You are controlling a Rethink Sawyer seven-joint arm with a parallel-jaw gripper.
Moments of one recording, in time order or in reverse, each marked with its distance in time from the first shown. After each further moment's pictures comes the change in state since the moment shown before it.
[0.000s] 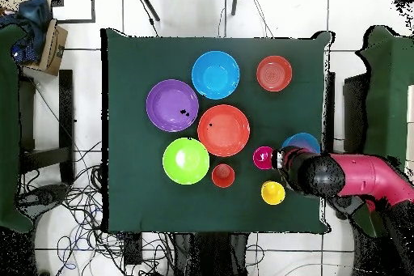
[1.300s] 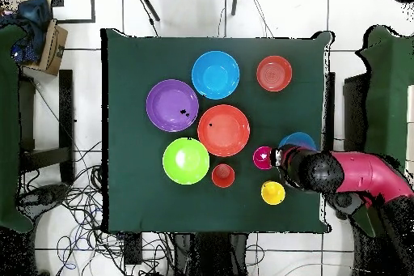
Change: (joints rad) arm -0.008 0.061 0.000 -0.027 -0.005 0.000 0.000
